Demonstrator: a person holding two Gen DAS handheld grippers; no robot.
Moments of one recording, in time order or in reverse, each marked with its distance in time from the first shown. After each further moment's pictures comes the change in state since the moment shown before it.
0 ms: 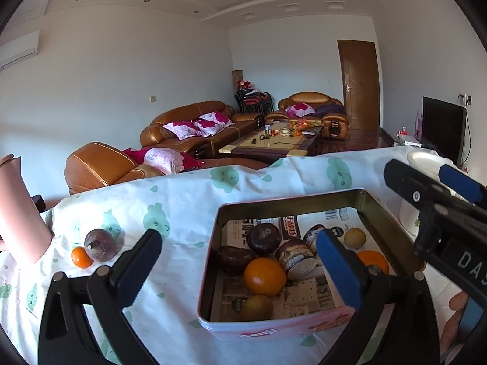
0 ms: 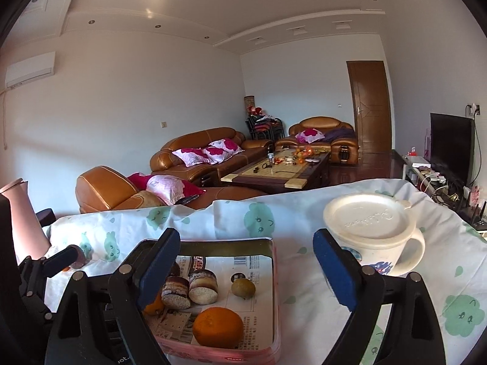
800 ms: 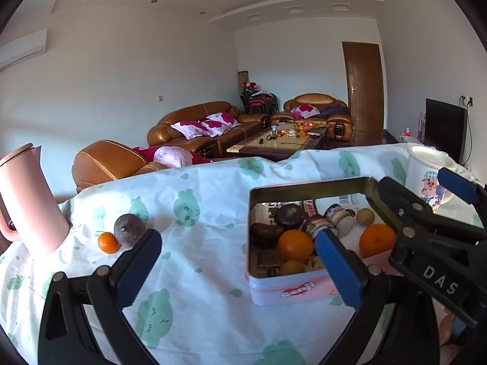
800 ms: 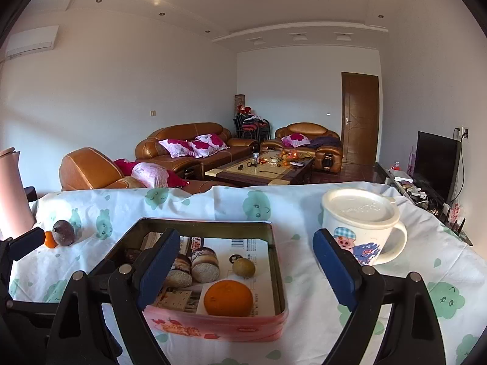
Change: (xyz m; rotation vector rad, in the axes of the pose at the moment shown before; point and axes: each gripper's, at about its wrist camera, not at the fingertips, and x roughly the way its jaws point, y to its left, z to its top) left arm -0.030 0.040 -0.019 -0.002 -0.003 0.029; right arm -0.022 0.035 -0.019 -0.106 0.021 -0.067
